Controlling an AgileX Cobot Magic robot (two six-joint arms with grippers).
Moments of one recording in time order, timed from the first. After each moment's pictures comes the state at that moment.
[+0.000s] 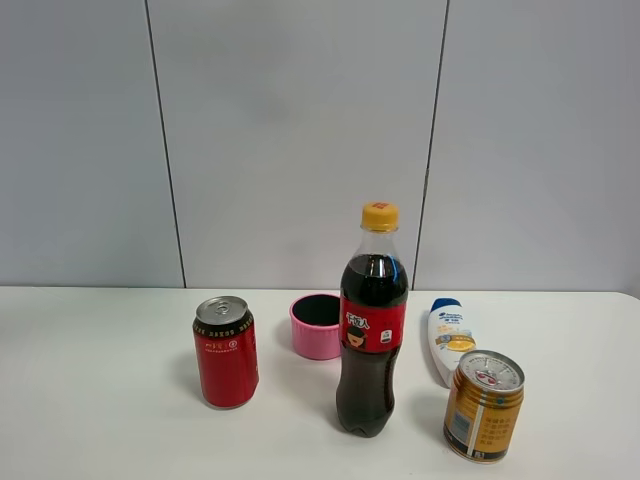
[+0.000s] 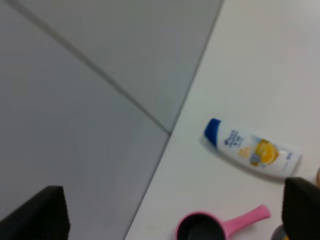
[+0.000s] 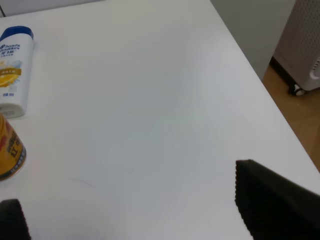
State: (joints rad) left arm -0.70 1.90 -2.42 0.03 1.20 0.40; right arm -0.07 0.00 -0.49 0.00 1.06 0.04
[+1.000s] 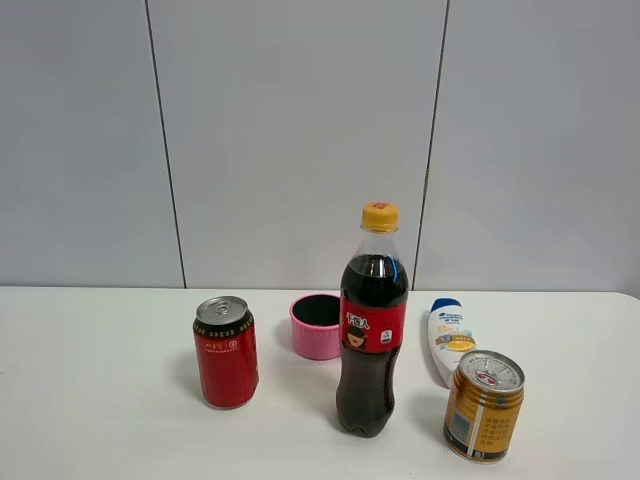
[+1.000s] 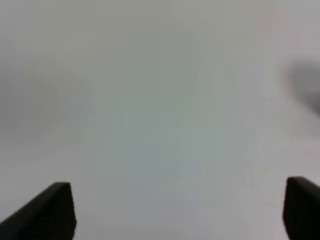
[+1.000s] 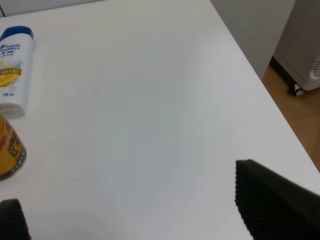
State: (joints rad) left arm 0.16 0.91 -1.07 -0.07 1.08 0.14; right arm -0.07 0.00 -0.49 0.00 1.06 0.04
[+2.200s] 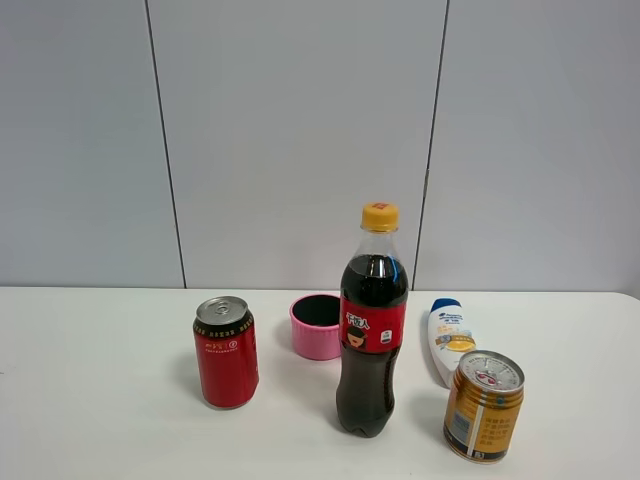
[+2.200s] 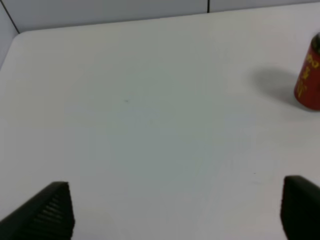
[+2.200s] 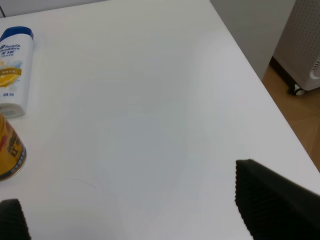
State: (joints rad) left arm 0.08 -0.01 -0.51 -0.08 1.06 0.15; right arm -0.07 0.00 -0.49 0.00 1.06 0.04
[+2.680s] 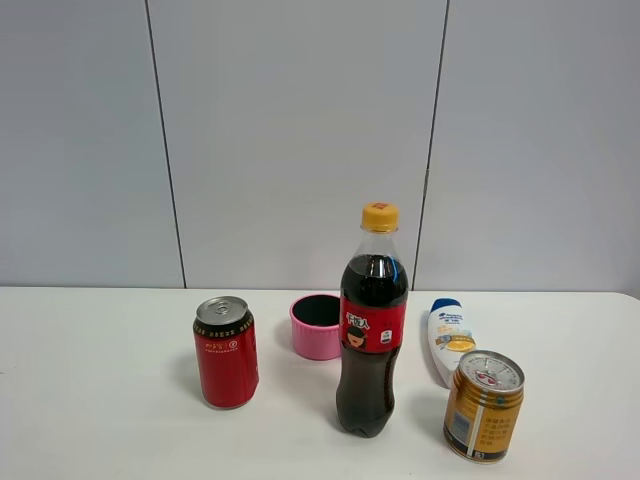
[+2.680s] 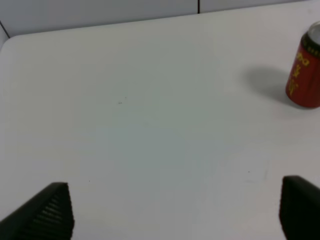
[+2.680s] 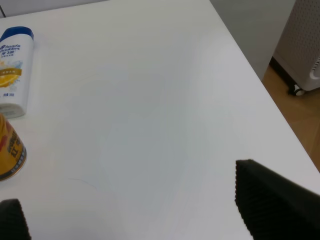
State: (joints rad) left arm 0.06 -0.01 -0.51 -0.08 1.06 0.14; right arm -0.07 0.00 -0.49 0.00 1.06 0.04
